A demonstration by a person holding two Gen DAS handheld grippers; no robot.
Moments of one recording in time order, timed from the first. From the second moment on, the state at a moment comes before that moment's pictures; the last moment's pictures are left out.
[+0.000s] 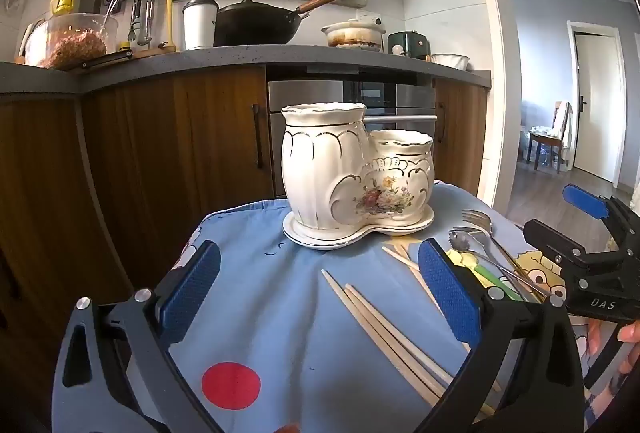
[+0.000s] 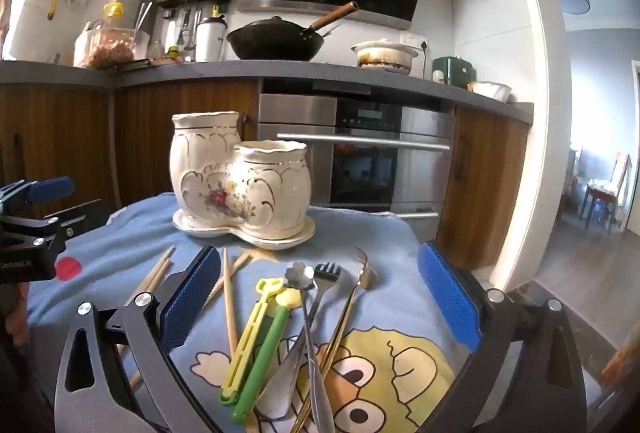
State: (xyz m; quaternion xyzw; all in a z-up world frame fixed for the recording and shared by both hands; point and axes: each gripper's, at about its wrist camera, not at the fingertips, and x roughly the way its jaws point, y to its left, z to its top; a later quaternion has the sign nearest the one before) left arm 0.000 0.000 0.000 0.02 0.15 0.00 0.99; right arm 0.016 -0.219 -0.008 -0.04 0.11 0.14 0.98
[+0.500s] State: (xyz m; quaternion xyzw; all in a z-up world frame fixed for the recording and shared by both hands) left arm 0.000 -0.001 -0.002 0.03 0.15 0.00 0.99; right arm 0.017 -0.217 -0.010 -0.04 0.11 0.14 0.98
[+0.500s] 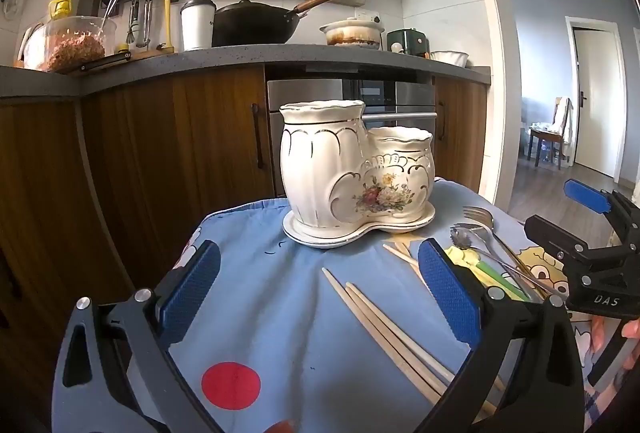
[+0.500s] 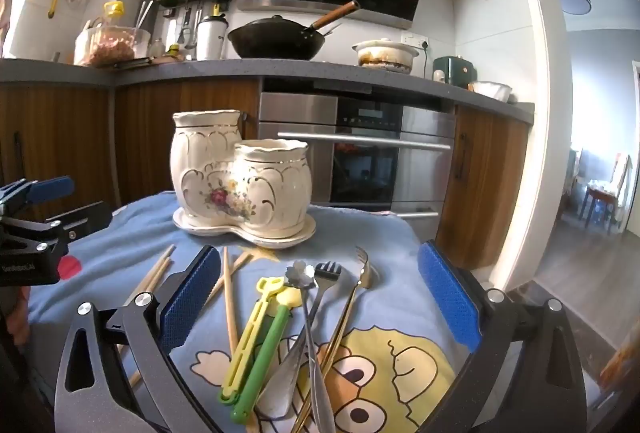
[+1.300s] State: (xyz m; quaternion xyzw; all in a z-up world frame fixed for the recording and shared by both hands) left arm 0.002 -0.002 -0.003 0.03 0.15 0.00 0.99; right arm 0.017 -0.216 -0.010 -0.04 0.11 0.14 0.98
